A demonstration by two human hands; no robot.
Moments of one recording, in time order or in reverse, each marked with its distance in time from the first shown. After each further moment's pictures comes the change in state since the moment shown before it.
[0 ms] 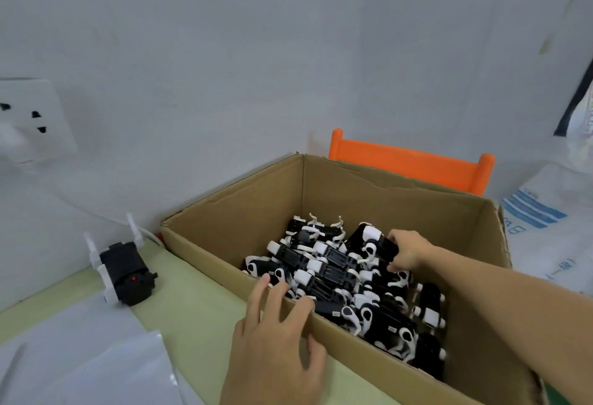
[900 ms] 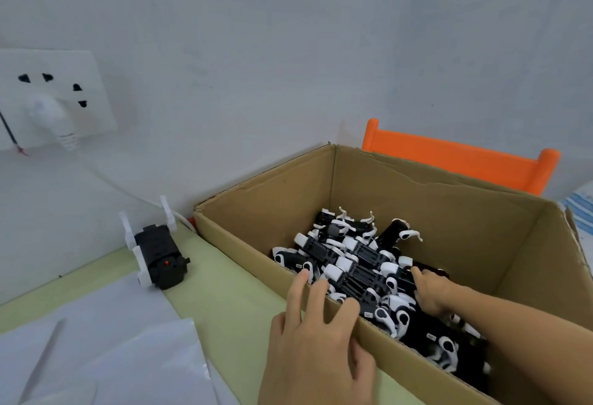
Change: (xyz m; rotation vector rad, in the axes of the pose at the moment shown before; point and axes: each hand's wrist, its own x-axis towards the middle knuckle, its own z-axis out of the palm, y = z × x) left_hand 0.000 0.001 0.000 0.110 -0.004 -0.019; right_hand 0.037 0.006 0.097 -0.244 -0.149 0.006
